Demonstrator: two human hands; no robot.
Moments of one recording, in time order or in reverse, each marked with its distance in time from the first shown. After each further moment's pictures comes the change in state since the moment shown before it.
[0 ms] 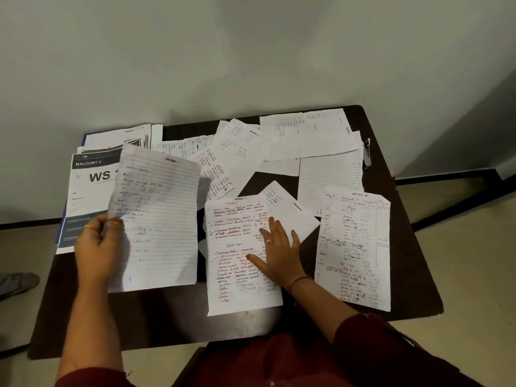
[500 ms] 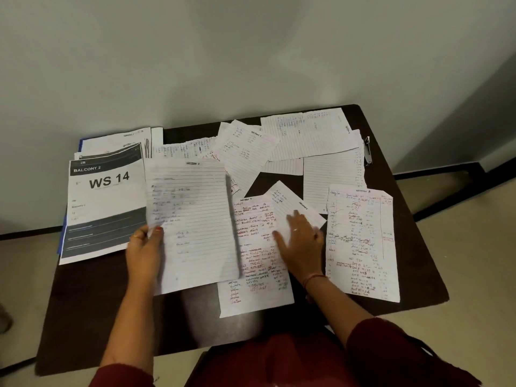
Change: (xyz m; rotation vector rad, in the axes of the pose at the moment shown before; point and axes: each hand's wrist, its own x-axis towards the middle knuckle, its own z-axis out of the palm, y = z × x) left_hand 0.002 -0.020 0.038 -0.334 -0.133 -0.284; right_hand 0.003 -0.001 -0.016 0.152 0.250 0.275
